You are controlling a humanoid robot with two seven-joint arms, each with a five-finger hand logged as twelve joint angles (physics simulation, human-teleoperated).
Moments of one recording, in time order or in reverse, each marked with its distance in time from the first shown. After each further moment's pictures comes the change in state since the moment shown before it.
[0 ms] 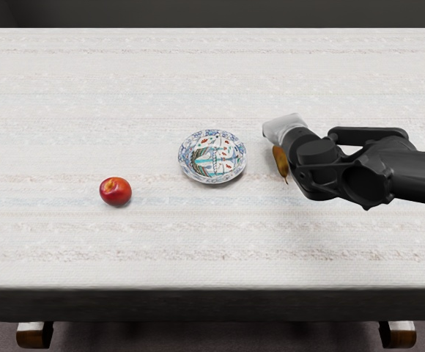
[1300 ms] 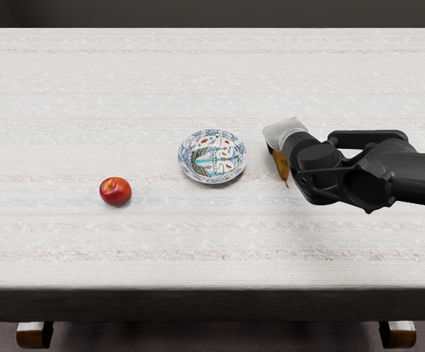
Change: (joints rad) left arm 0.000 0.000 -0.001 0.000 0.000 0.000 0.000; right arm 0.006 -0.003 -0.034 0.023 -0.001 -0.001 -0.001
